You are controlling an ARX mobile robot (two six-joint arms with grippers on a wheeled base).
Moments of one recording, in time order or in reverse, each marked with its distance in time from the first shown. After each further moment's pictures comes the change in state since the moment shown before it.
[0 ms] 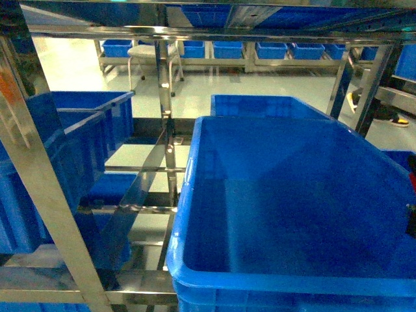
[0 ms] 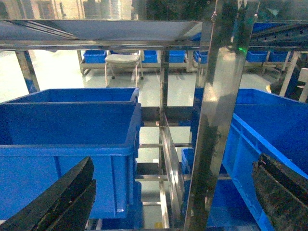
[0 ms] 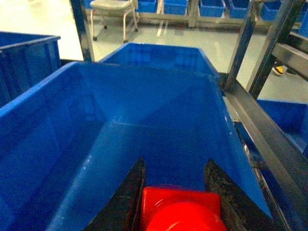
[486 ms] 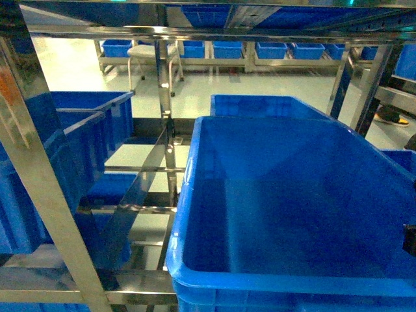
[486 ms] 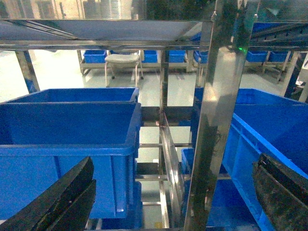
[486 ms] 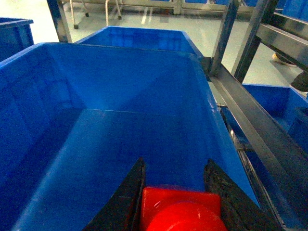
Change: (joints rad) left arm 0.000 0.000 0.000 0.000 0.000 0.000; right arm -0.056 0.151 -0.009 0.114 0.020 0.000
